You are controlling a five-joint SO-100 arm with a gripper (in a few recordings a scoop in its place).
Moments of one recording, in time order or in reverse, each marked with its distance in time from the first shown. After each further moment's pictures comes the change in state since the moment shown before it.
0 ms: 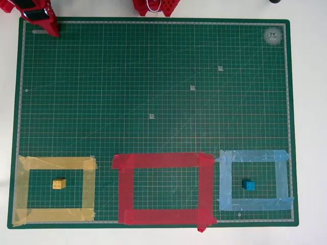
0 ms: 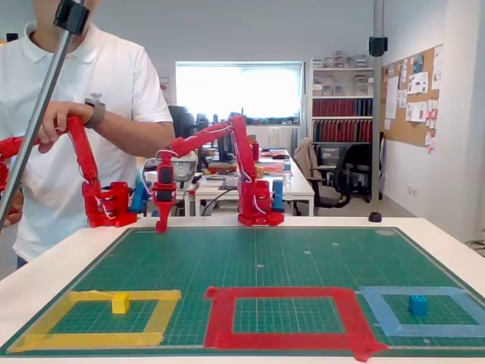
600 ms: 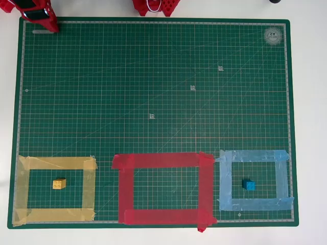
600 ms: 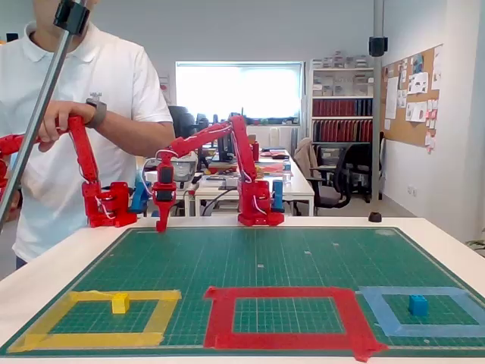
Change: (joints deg) arm -0.1 0.0 0.0 0.0 0.0
